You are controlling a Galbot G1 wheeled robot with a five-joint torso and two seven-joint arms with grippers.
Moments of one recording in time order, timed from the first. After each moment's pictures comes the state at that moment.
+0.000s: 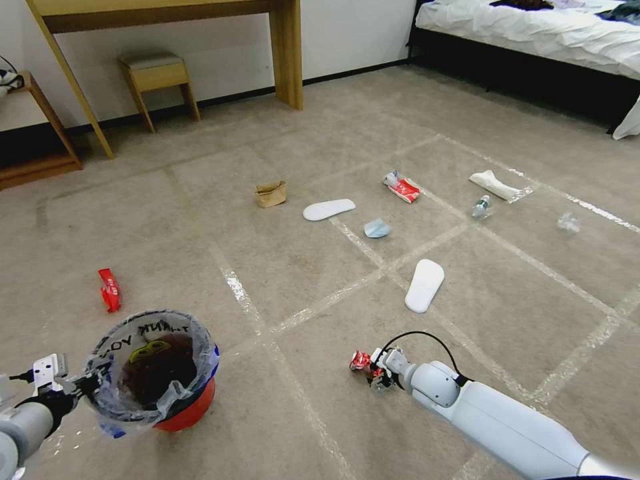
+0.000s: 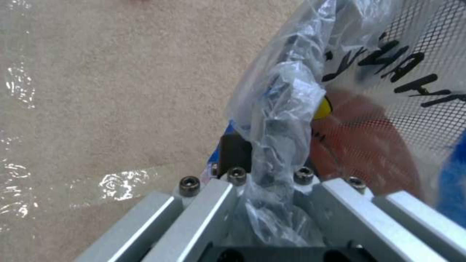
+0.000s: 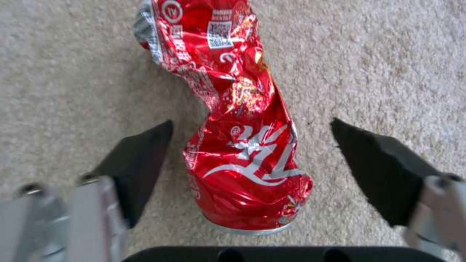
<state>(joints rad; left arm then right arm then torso) 1.67 -1.08 -1.09 -2.02 -1.01 0.74 -0.13 -0.70 0.93 -0.51 1.31 0.30 -0.46 -0.04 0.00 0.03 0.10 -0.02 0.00</state>
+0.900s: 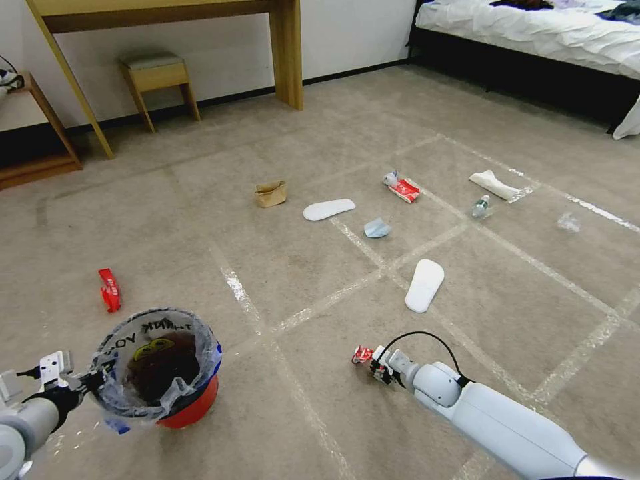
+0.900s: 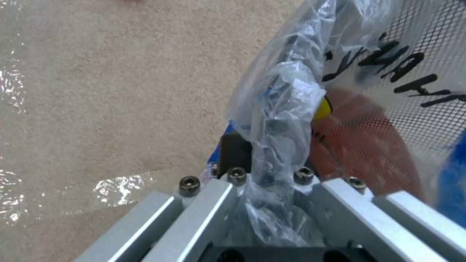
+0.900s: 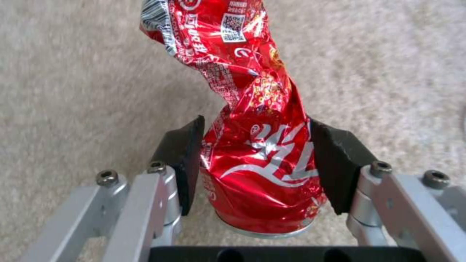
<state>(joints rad) 1.64 -1.07 -1.07 -2.00 -1.00 0.74 -0.13 -0.73 0.92 -0.45 1.33 0.32 -0.40 -0.02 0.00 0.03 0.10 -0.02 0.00</state>
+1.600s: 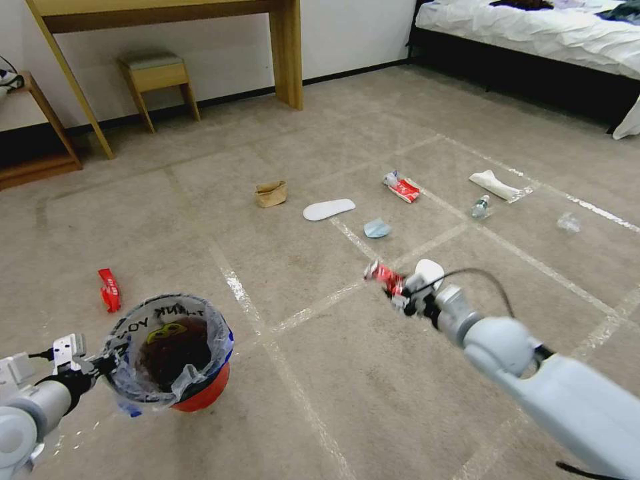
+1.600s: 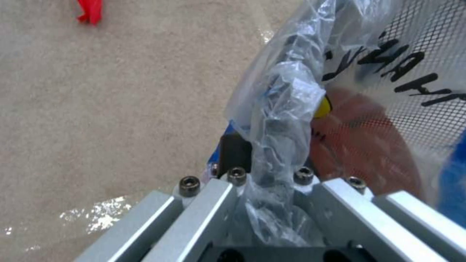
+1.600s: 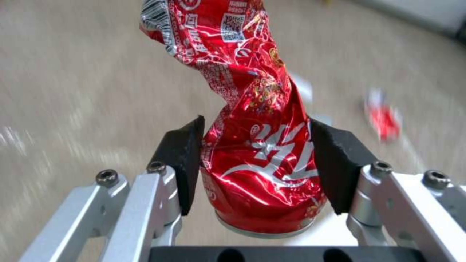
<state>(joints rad) 1.60 -1.03 -1.03 -2.06 -1.07 0.74 -0.16 -0.84 0.63 -0.01 2.00 0.60 -0.41 0.07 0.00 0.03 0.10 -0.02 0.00</state>
